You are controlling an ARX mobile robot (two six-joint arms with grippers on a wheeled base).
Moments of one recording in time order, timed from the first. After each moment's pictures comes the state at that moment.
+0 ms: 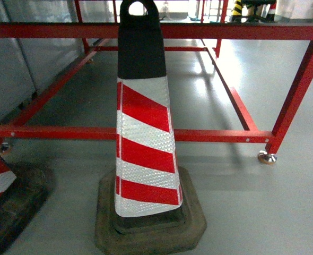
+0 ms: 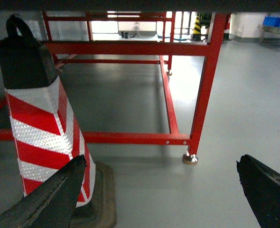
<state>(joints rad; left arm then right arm) 0.00 0.01 0.01 -0.01 0.00 0.00 0.00 0.01 0.01 -0.01 0.00 0.00</state>
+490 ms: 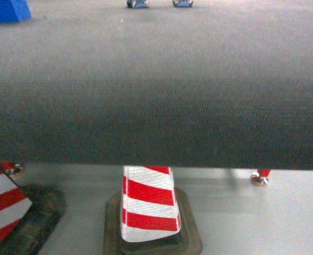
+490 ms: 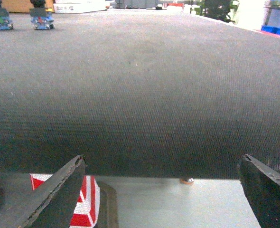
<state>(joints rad) 0.00 0.01 0.01 0.00 0.00 0.00 0.00 0.01 0.01 0.00 0.00 0.00</state>
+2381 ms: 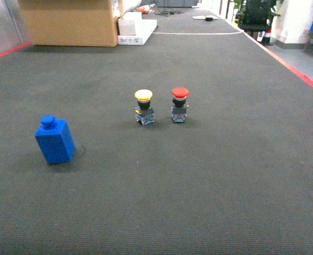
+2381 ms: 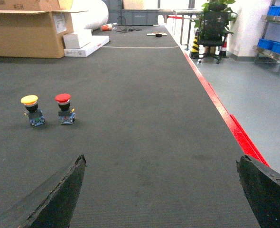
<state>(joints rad) -0.17 0.89 0.16 0.53 -0.39 -0.17 0.00 0.01 0.01 0.00 0.00 0.00</state>
